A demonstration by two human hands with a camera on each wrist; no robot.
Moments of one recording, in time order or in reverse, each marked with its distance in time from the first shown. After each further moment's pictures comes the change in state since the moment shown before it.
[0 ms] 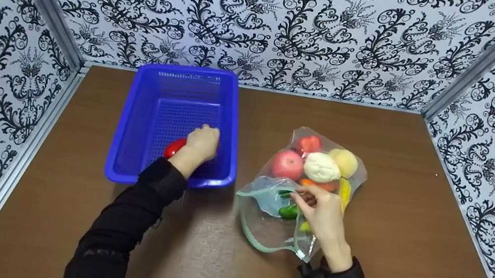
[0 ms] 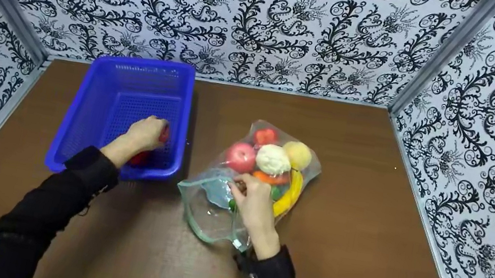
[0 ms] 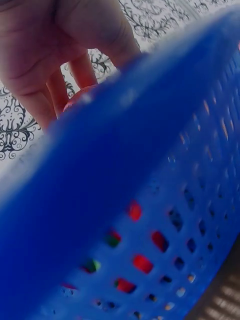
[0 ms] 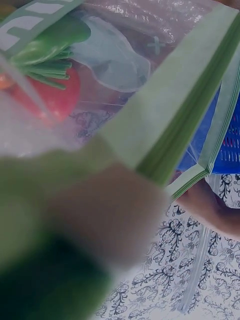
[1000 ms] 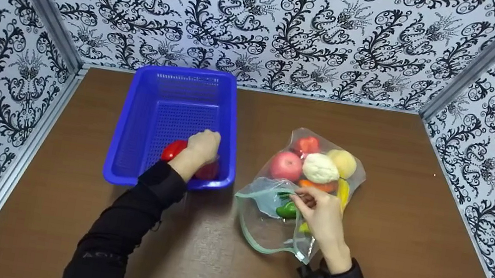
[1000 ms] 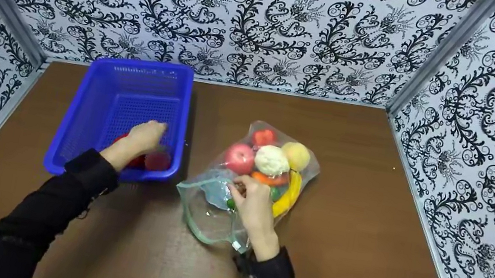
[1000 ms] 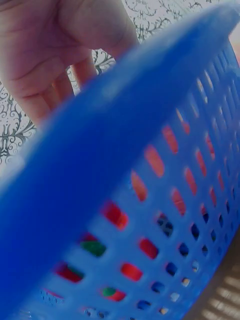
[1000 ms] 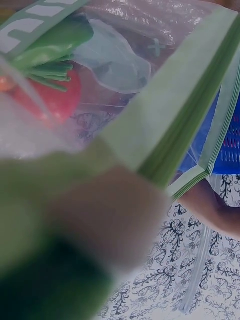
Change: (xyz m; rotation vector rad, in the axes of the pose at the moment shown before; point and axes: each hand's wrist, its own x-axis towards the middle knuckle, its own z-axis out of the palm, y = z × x) left_hand 0.001 0.004 0.003 0.027 -0.040 0.022; right_hand -0.001 0.001 0.000 0.007 0.009 -0.001
